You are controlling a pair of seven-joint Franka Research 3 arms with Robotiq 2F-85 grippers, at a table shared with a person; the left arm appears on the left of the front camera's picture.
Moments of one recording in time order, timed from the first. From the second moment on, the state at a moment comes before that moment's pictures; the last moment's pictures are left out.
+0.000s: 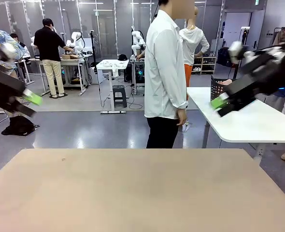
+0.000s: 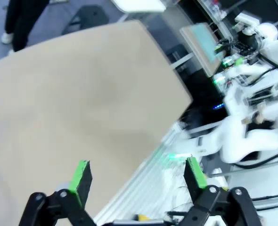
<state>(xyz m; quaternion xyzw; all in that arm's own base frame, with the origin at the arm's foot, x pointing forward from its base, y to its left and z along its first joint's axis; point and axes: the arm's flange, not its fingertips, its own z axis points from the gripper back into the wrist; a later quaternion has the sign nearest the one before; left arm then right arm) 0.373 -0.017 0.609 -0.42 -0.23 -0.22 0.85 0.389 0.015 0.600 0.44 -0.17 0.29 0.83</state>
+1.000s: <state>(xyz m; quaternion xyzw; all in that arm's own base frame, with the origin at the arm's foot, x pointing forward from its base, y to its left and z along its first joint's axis) 0.230 0.243 0.522 -0.54 -0.44 0.17 0.70 0.272 -0.228 0.521 0.60 -0.33 0.02 0.73</state>
